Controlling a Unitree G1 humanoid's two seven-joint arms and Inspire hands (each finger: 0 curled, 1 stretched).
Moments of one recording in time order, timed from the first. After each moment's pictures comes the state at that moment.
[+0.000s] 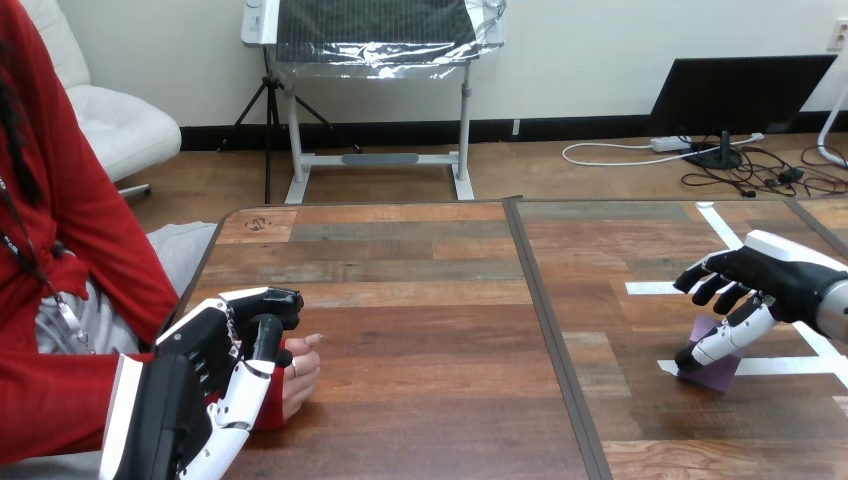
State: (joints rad) left arm 0.52 0.13 -0.01 -0.24 0.01 -0.52 0.00; right arm -0.74 -0.71 0.26 1.24 -0.52 -0.40 0.30
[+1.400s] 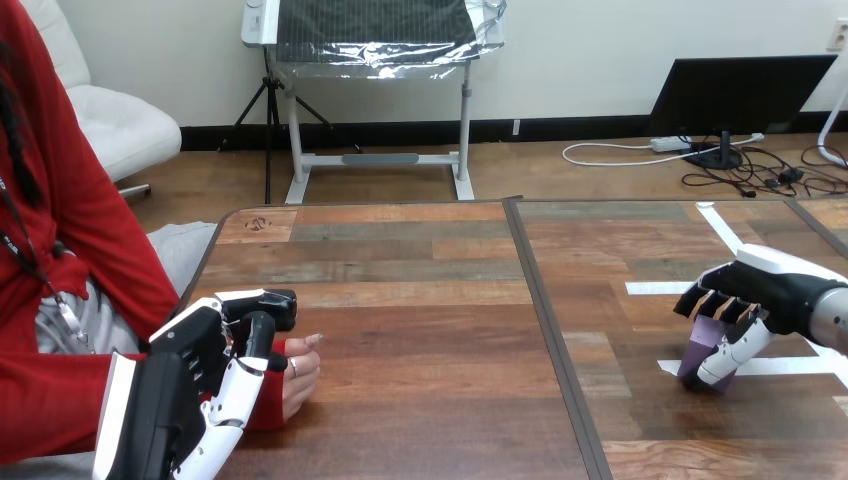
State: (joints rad) left arm 0.52 0.13 0.00 -0.25 0.00 -0.51 -0.01; right arm -0.74 -0.71 0.32 1.24 -0.56 -0.38 0.29
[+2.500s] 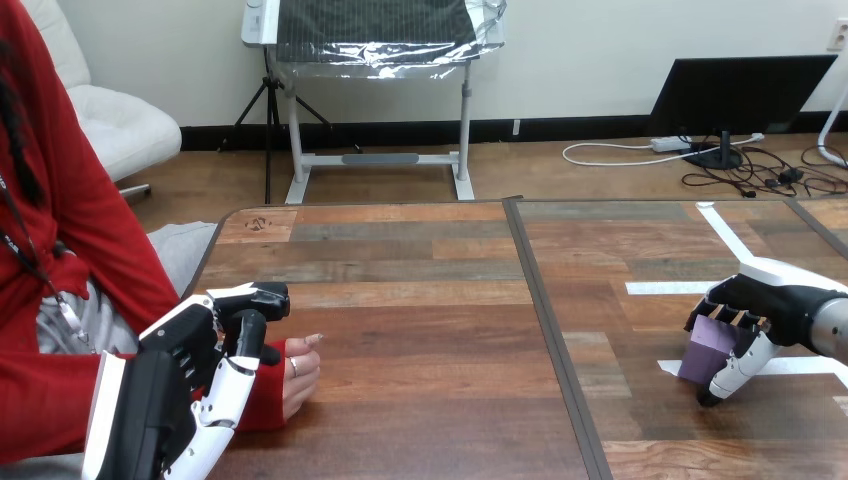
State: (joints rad) left arm 0.52 0.13 0.02 -0.25 -0.01 -0.54 -0.02; right arm -0.74 -0.70 0.36 1.27 -0.59 -0.36 0.25
